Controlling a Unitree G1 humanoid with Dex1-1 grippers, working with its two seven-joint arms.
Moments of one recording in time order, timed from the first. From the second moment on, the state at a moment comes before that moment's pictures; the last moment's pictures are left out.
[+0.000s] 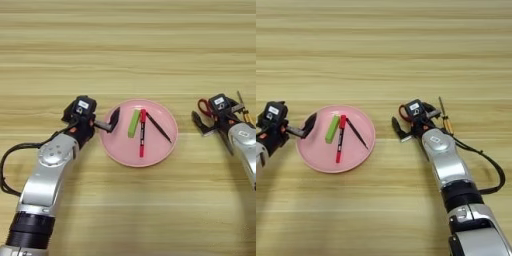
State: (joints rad) left arm -0.09 0.22 -0.06 -0.09 -0.08 0.30 -0.29; right arm -0.38 -0.27 0.07 0.49 -0.09 0.11 0.23
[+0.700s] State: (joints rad) left arm -0.06 0.22 -0.12 -0.19 -0.09 0.37 -0.34; right arm -0.38 -0.26 0.07 0.48 -0.09 0.12 0.23
